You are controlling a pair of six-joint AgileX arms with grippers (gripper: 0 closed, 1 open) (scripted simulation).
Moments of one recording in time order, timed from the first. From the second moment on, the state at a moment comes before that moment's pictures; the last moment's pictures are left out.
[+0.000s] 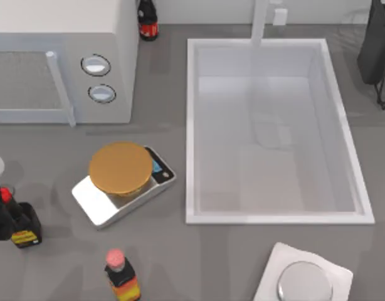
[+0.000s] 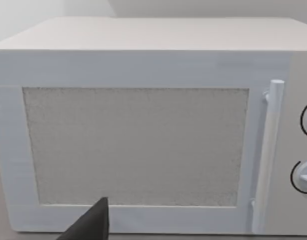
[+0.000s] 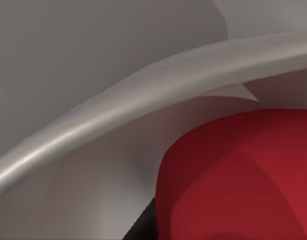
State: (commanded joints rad) left arm 0.00 0.00 0.00 0.00 0.00 0.00; right arm -0.35 1.72 0.75 -0.60 0.00 -0.34
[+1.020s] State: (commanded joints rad) left arm 0.00 0.00 0.00 0.00 0.00 0.00; right arm -0.35 1.72 0.75 -0.60 0.00 -0.34
